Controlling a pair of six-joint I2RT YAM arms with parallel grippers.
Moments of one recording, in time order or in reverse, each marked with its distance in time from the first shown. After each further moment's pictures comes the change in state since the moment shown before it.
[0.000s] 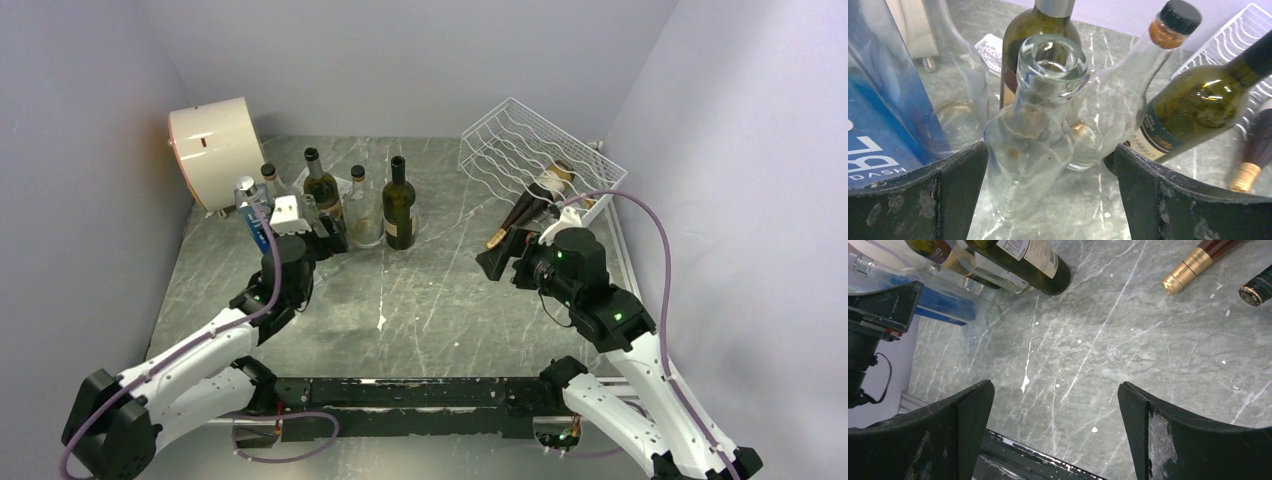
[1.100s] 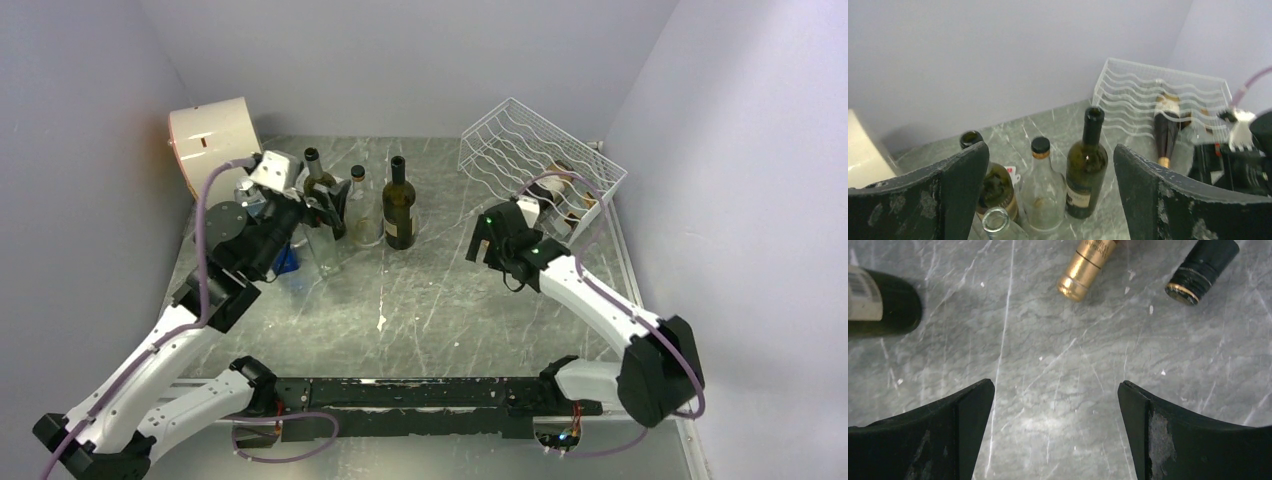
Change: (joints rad) left arm 0.000 -0.115 0.519 -0.312 0.405 0.349; right arm -0.001 0.520 -0.052 0.172 0.306 0.050
